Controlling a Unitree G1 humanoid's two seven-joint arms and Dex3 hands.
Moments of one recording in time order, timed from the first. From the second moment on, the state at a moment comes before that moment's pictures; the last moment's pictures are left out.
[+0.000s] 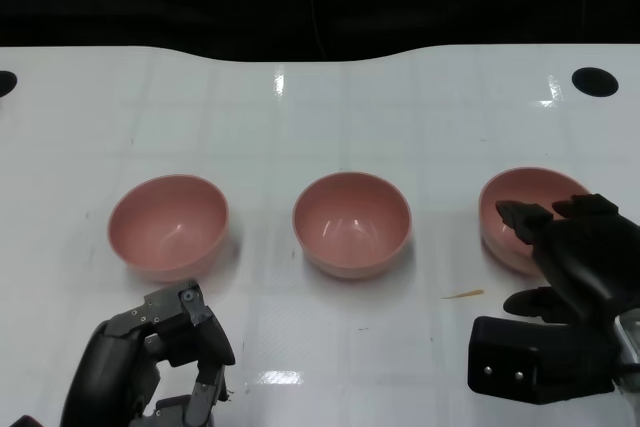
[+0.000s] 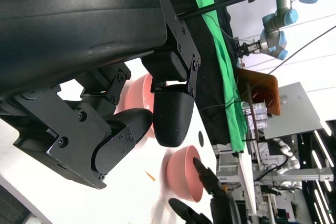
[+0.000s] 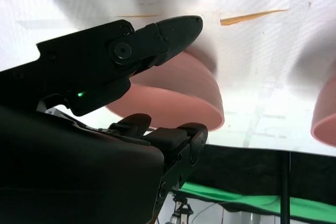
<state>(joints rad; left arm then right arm) 0.26 0.06 -0.02 0.03 -0.13 -0.48 -0.27 -0.25 -0.33 0.34 0.27 -1.01 0.15 -0.08</state>
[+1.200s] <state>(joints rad) 0.27 0.06 -0.03 0.00 -0.12 -0.45 -0.27 -0.38 -0.34 0.38 0.34 -0.84 -0.14 -0.41</state>
